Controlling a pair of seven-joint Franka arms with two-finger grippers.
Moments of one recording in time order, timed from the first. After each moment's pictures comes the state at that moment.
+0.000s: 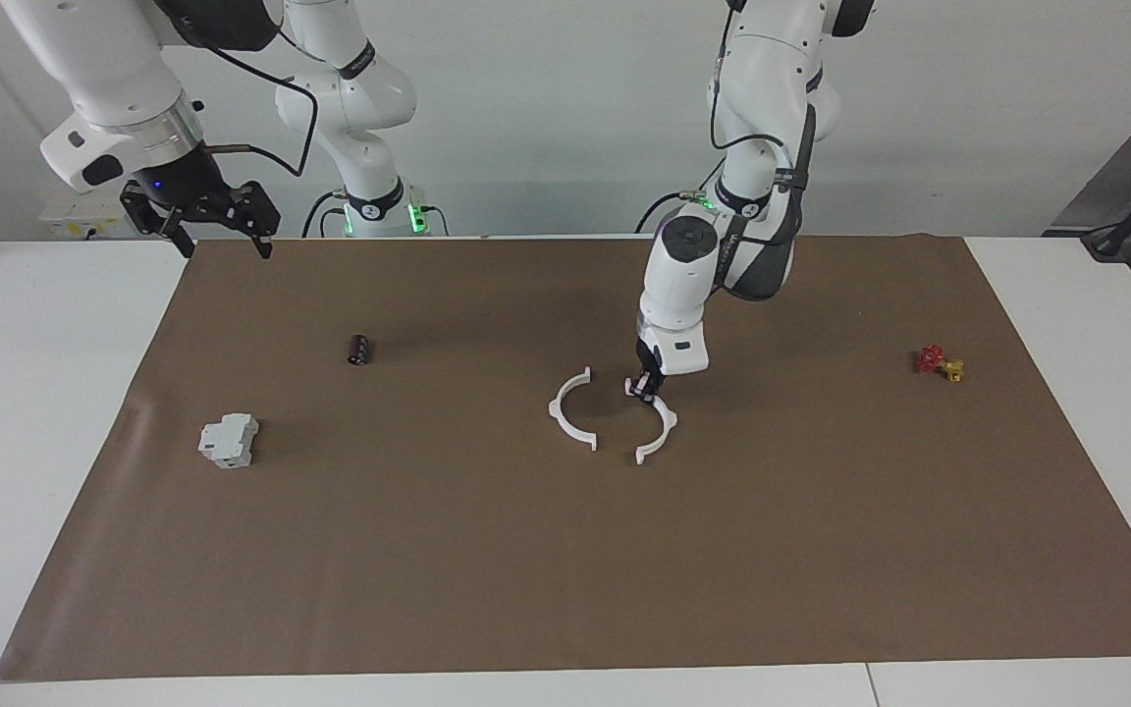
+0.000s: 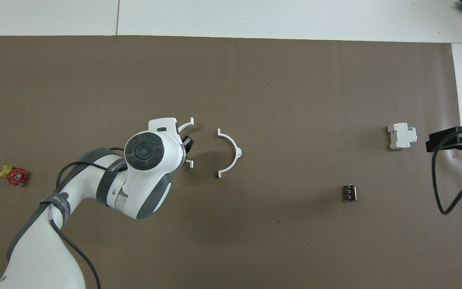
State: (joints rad) left arm -0.55 0.29 -0.03 -2.06 0.01 2.43 -1.49; right arm 0.11 -0.07 -0.14 -1.64 -0.03 1.53 -0.01
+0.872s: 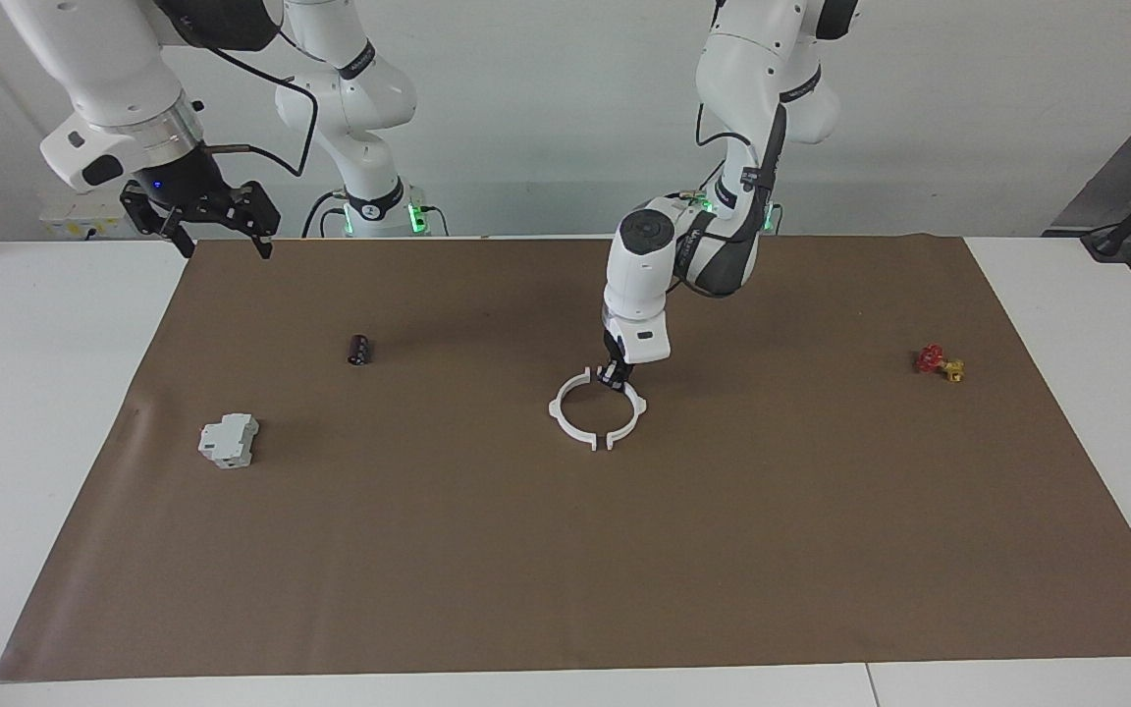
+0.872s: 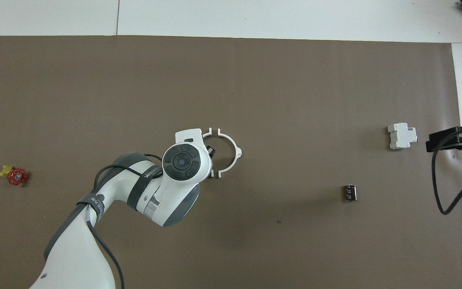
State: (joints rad) left arm -0.63 0.29 -0.02 -2.07 0.01 2.42 -1.55; right arm 0.11 -0.07 -0.14 -1.64 -0.03 1.53 -0.01
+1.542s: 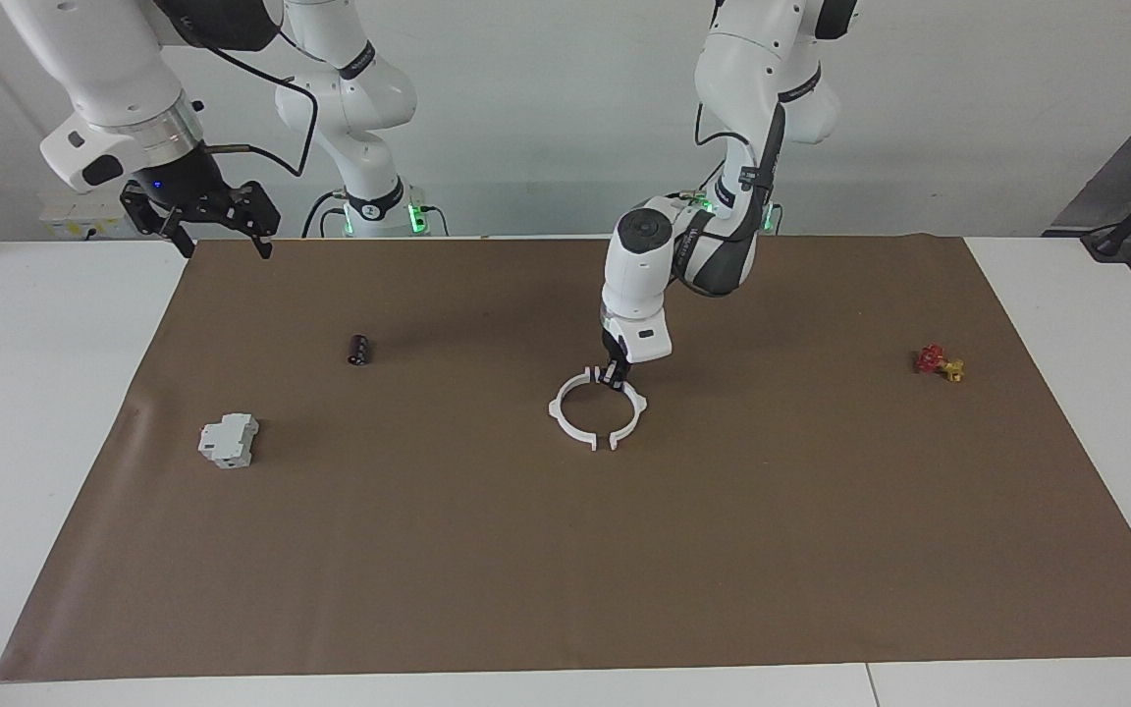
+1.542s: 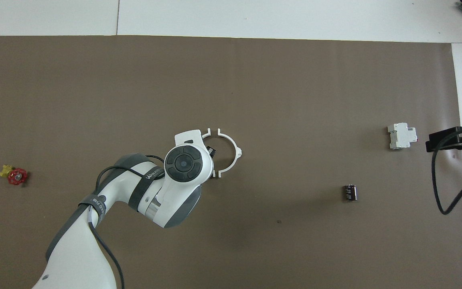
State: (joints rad) left arm -0.63 0.29 -0.02 -2.07 0.01 2.42 -1.63; right arm 0.11 -0.07 -0.14 -1.64 -0.03 1.53 -0.01
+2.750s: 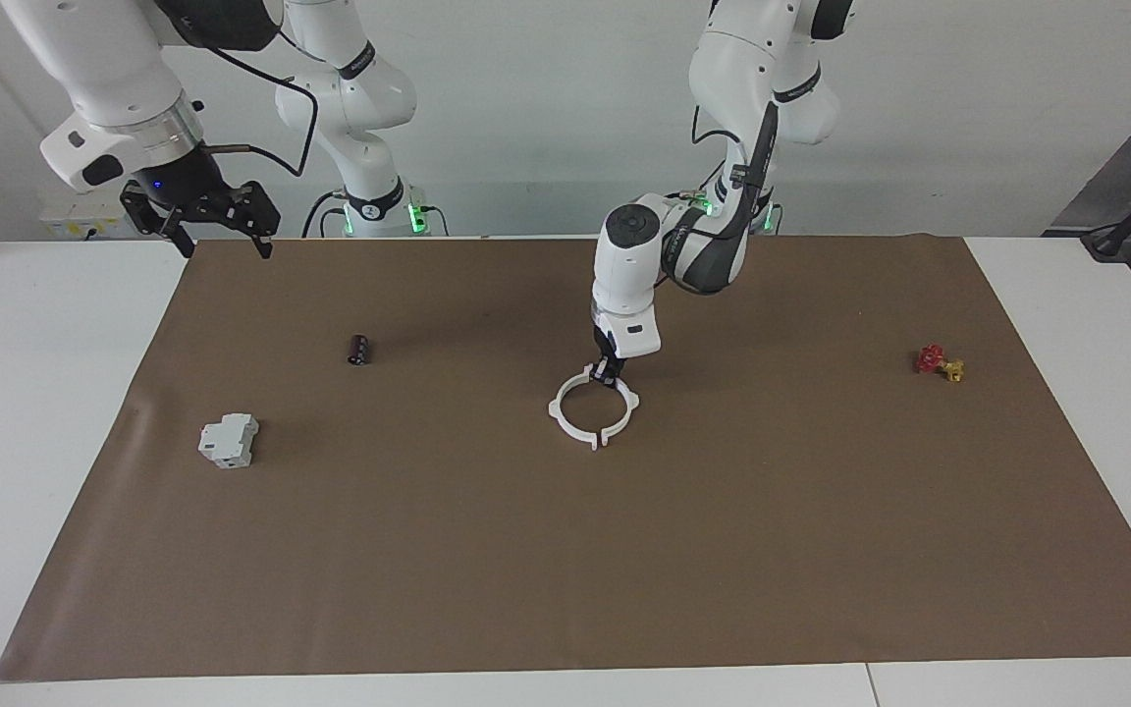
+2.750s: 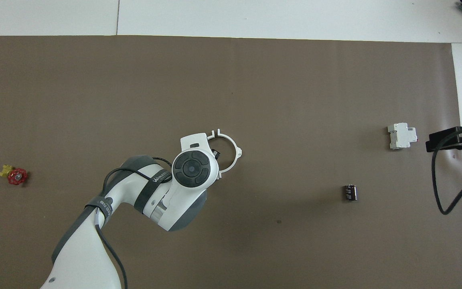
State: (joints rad) left arm -0.65 0.29 -0.03 -2.07 0.04 2.42 -1.63; right arm 0.11 -0.07 -0.14 -1.64 -0.03 1.53 -0.01
